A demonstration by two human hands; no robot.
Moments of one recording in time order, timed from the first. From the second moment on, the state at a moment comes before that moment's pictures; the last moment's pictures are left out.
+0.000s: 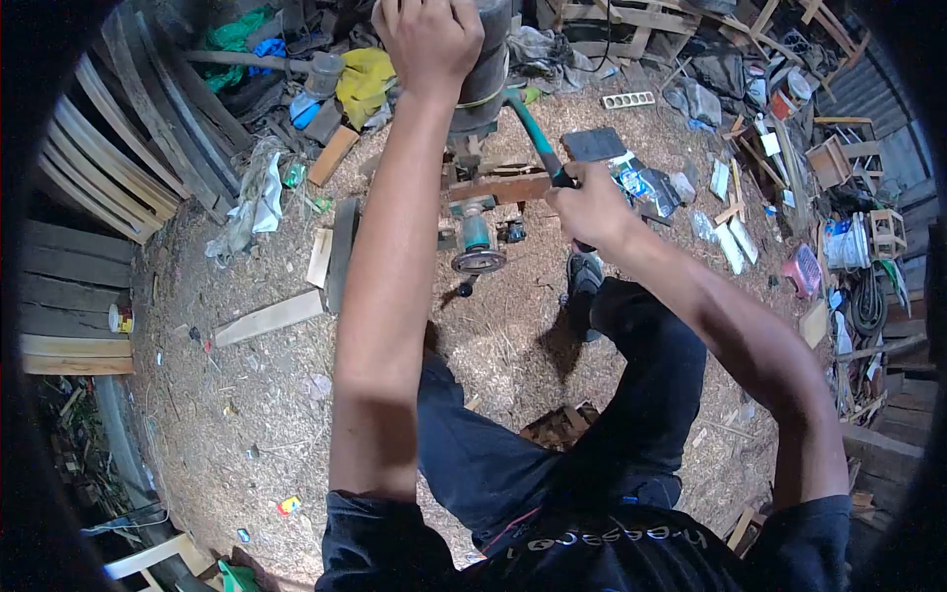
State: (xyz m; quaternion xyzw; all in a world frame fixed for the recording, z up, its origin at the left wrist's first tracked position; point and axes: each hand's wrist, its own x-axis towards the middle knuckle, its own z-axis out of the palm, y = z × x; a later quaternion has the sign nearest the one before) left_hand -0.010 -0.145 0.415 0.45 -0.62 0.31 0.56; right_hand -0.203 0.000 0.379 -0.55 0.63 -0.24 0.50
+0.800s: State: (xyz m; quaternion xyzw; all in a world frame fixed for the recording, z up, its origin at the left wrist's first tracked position) left_hand -0.013 -0.153 0.403 0.39 -0.59 0.34 0.62; right_hand -0.205 0.039 0.263 -0.62 0.64 -0.30 0.34
